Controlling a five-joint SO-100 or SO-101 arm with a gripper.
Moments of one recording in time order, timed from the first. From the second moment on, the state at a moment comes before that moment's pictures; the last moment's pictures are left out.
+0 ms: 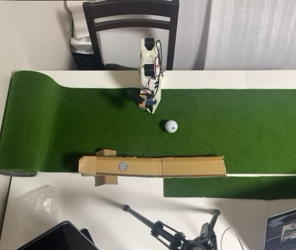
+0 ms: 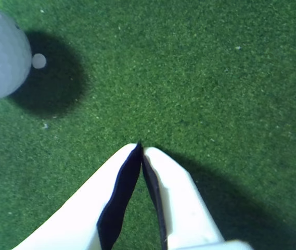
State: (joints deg) arm -2.4 191.1 179.1 71.0 102.9
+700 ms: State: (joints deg) arm -2.4 191.1 179.1 71.0 102.9
